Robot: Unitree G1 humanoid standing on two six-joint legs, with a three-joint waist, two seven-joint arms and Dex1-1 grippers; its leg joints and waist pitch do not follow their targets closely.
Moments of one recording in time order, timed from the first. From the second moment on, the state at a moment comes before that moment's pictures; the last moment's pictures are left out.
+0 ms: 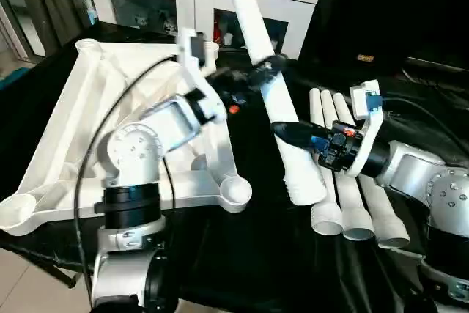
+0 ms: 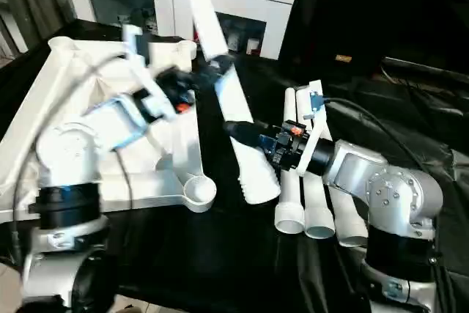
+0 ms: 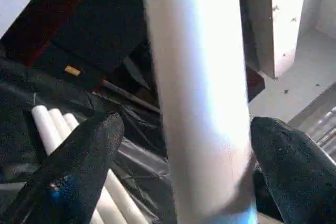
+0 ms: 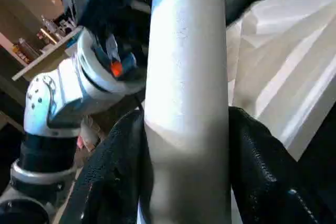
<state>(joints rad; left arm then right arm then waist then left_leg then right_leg) -0.74 -0.05 0.30 0.01 -0.73 1.04 -0.37 -0.43 -0.29 -0.27 -0.20 0.79 1.21 0.75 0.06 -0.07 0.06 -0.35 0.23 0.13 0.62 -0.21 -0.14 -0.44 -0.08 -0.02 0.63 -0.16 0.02</state>
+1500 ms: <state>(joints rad) -0.71 -0.02 0.23 -0.06 -0.73 1.07 -0.22 -0.47 -0.32 -0.01 -0.22 0.59 0.97 0.60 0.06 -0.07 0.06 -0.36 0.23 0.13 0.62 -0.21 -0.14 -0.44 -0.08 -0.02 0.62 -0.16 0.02</state>
